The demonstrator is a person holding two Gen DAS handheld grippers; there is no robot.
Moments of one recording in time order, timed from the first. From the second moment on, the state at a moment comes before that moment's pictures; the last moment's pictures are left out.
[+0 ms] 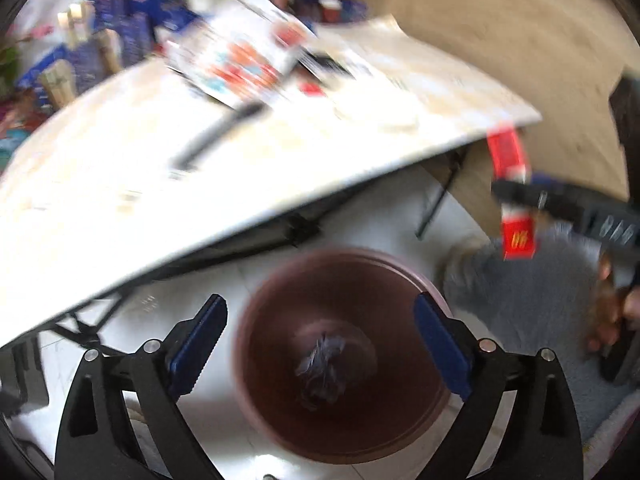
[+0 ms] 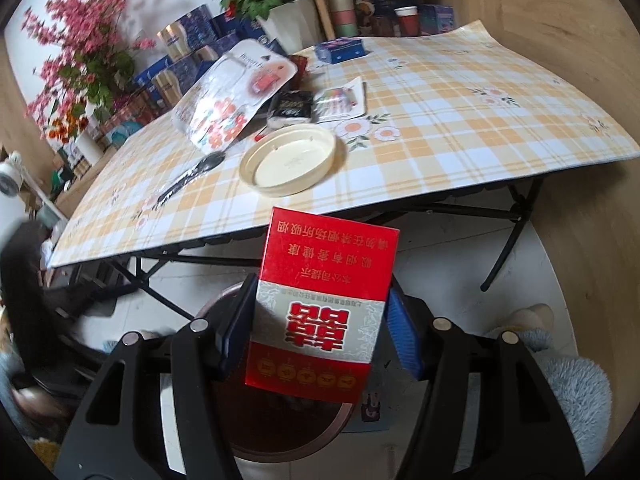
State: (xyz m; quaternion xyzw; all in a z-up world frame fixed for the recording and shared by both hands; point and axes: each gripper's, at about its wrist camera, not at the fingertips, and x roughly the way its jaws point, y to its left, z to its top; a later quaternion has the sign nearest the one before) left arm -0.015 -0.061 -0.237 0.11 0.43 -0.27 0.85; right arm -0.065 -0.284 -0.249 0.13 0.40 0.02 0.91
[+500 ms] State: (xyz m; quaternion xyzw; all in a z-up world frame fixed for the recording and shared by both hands) left arm -0.049 0.056 -0.188 0.06 0.35 -0.10 0.93; right arm -0.054 -0.218 -0.256 0.04 0.41 0.07 0.91
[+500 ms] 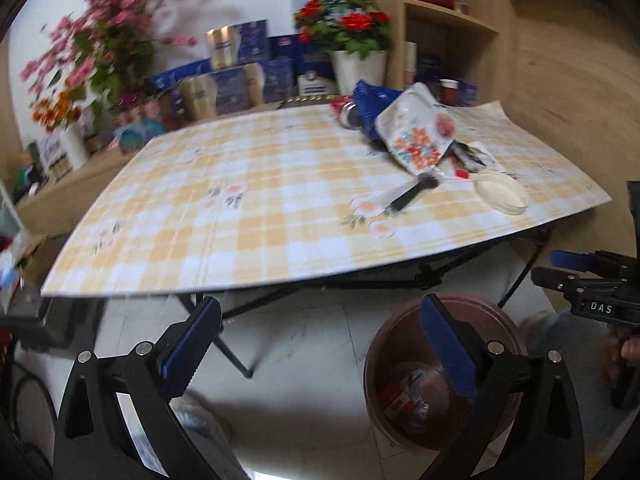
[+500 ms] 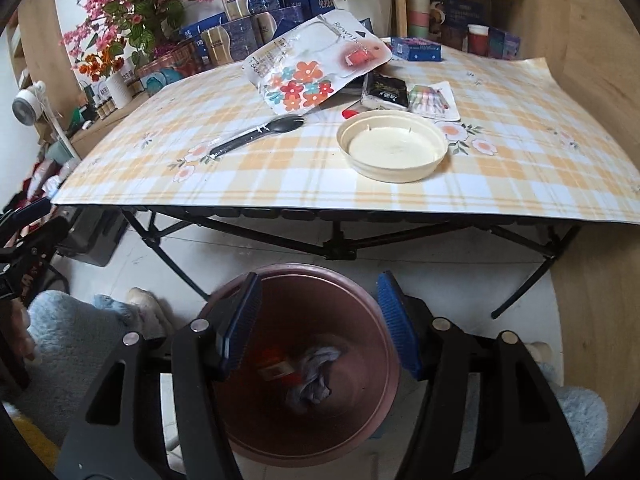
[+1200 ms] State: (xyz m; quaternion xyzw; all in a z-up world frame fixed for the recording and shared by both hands) left arm -0.050 0.069 -0.188 0.03 0.34 -0.08 0.94; right arm -0.064 -0.238 -0.241 0.08 0.37 0.06 0.92
